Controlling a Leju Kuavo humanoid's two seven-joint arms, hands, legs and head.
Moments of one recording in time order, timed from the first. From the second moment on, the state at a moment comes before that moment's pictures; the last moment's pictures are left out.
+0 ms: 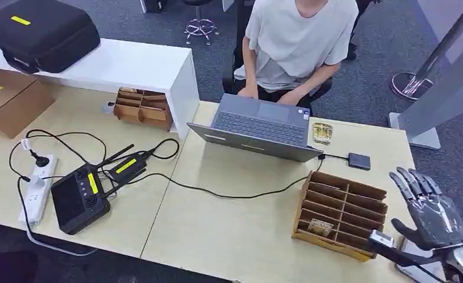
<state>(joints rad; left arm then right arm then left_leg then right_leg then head) -0.11 -0.19 1.46 -0.20 -1.08 -0.15 -0.31 -0.13 -0.68 0.40 -1.37 0.95 -0.30 -0.13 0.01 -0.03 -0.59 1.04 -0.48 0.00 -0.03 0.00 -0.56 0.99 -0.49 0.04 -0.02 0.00</state>
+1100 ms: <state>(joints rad) -0.11 -0.19 1.46 -0.20 -1.09 -0.15 -0.30 -0.15 -0.59 0.43 -1.42 0.94 -0.30 -0.22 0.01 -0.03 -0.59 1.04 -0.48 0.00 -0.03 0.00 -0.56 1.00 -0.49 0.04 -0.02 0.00</state>
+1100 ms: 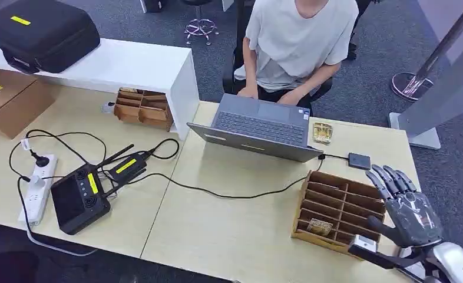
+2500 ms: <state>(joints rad) -0.13 -0.20 1.44 -0.20 -1.11 -0.16 -0.28 -0.27 -0.53 0.52 -1.28 0.98 -0.31 -0.18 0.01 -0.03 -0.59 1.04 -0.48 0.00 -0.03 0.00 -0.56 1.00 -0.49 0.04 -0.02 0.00</state>
